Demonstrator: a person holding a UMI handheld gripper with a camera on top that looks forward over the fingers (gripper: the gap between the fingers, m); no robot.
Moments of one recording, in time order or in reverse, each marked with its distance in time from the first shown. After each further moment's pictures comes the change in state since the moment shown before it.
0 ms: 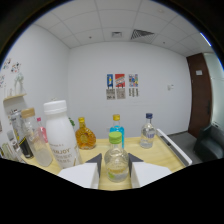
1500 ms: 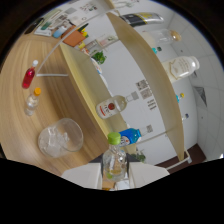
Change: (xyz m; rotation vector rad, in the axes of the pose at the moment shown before) arm 0.025 0.213 -0.054 -0.202 0.090 -1.130
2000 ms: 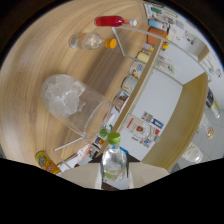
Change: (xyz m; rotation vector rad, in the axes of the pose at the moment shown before) arm 0.009 -0.022 0.009 -0.028 0.111 -0.970
